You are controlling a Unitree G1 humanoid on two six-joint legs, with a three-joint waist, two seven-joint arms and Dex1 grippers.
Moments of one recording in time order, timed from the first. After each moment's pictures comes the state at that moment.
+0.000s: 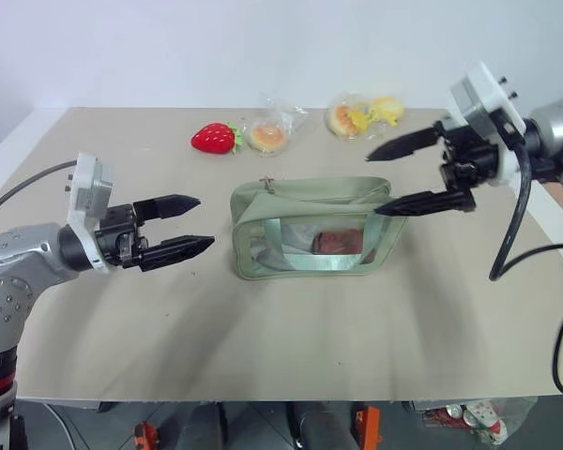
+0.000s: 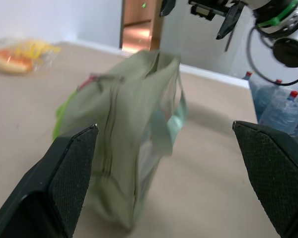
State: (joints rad) left arm -0.34 0.81 0.29 -0.31 -0.94 0.72 -1.01; right arm -1.02 -1.02 0.14 0.18 0.44 0.52 1.56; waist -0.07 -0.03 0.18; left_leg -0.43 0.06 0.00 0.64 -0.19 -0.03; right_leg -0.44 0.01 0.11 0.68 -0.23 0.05
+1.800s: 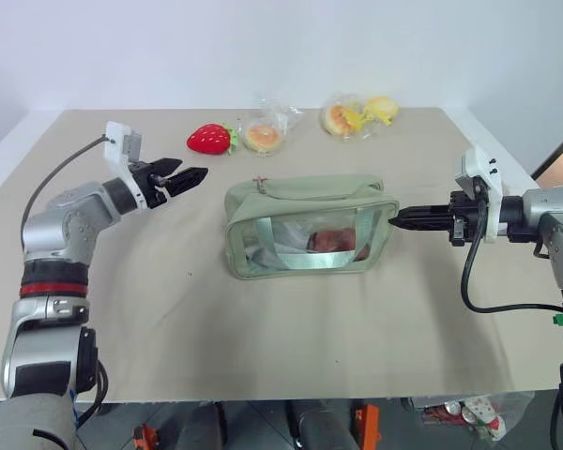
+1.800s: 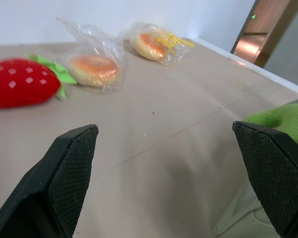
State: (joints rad) left arm -0.90 0.57 0.15 0.55 -0.53 0.55 -0.89; right arm -0.70 -0.95 -0.01 0.21 0.38 0.53 1.35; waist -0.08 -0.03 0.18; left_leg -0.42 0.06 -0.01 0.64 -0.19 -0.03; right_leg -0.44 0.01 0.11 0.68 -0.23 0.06
